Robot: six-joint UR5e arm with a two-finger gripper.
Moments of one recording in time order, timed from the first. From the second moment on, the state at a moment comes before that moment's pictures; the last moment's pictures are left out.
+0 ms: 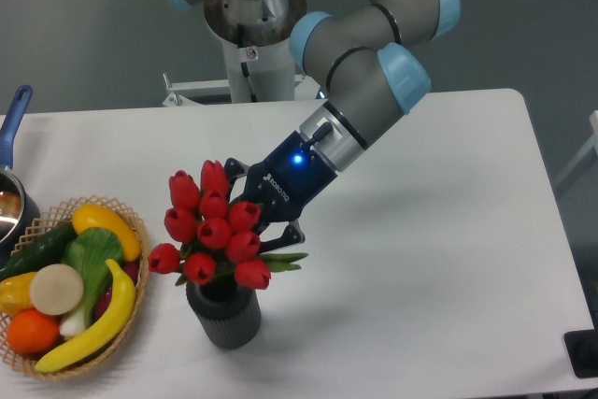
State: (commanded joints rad) arm 2.55 -1.85 -1.68 -0.88 0.40 1.14
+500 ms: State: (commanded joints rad) arm 2.56 -1.85 -1.58 -0.89 0.36 1.02
